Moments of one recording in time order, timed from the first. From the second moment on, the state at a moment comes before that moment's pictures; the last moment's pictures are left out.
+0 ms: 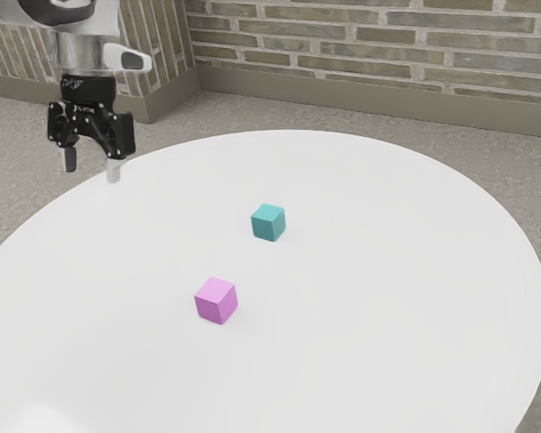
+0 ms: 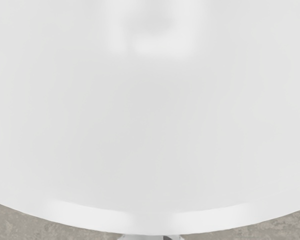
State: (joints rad) arm 0.05 -0.03 -0.03 -1.53 0.00 1.16 0.00
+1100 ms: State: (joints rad) arm 0.04 1.05 -0.06 -0.65 0.01 1.79 0.01
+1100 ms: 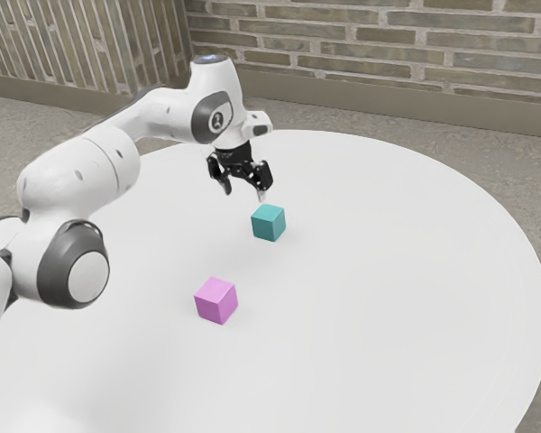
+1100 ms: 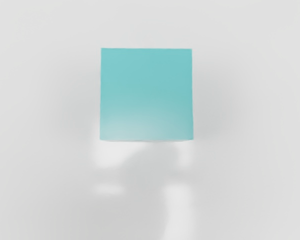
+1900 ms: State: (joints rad) arm 0.04 1.27 -0.07 -0.49 0.01 2.08 0.05
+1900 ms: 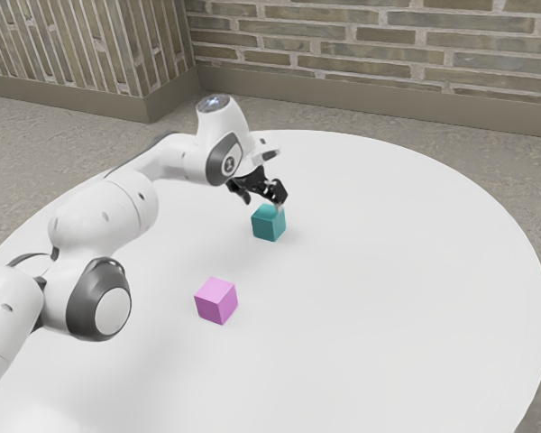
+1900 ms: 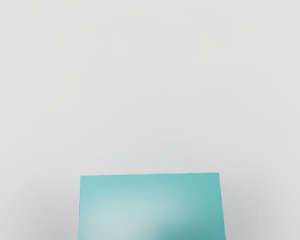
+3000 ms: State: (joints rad) arm 0.04 1.30 -0.08 -0.51 0.02 2.12 0.07
